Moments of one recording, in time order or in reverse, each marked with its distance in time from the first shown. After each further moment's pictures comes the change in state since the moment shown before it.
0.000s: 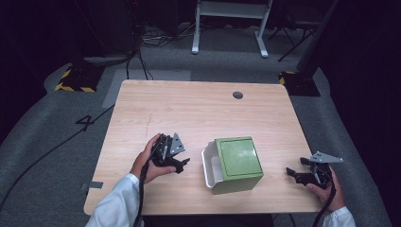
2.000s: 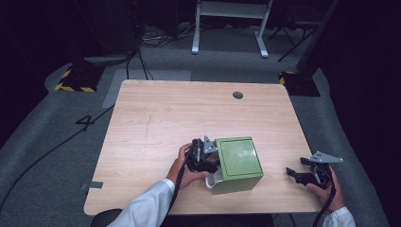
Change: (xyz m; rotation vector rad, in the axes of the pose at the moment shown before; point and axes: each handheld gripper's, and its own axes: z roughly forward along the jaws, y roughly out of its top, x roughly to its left) left arm -0.056 0.060 0.064 -0.076 -0.105 -0.165; right arm 0.000 0.000 0.000 0.000 -0.001 -0.001
